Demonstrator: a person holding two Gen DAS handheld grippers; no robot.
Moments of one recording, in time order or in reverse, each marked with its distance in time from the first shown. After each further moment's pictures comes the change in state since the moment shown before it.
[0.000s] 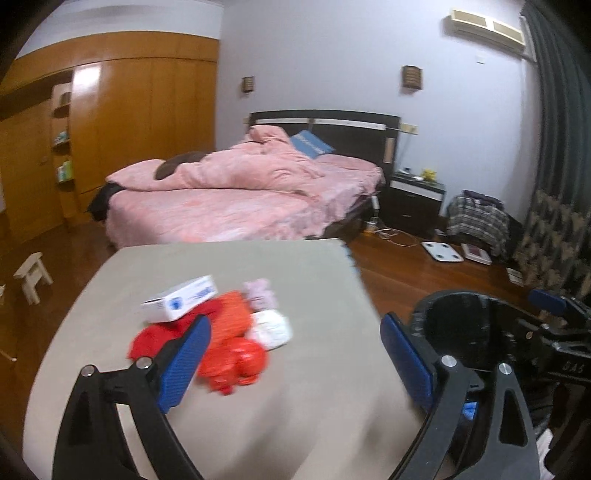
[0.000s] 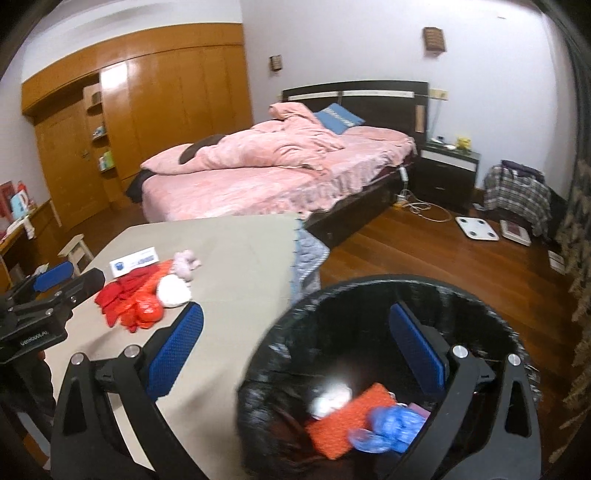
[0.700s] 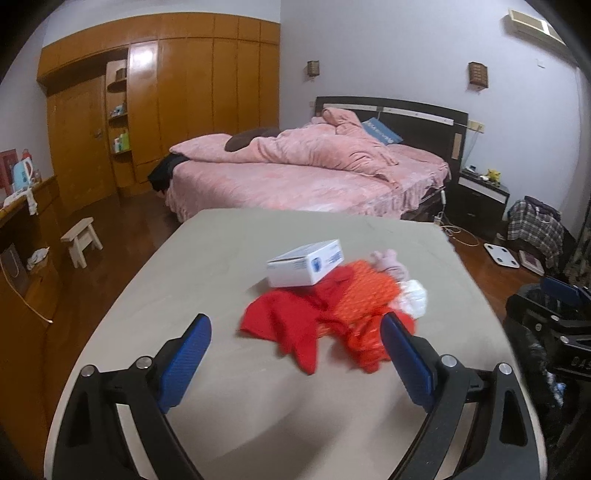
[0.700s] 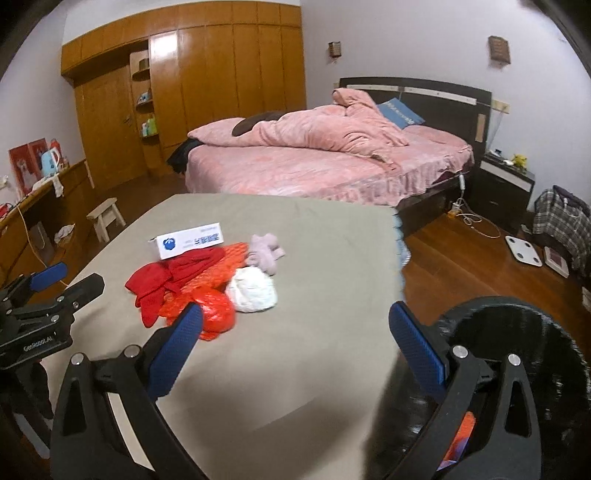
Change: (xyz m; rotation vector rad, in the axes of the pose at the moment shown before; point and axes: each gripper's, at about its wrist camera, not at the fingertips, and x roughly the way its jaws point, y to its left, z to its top) left arm 0.011 0.115 -0.037 -0.098 0.060 0.205; right arm 0.085 0.118 0.002 -0.130 0.058 0.126
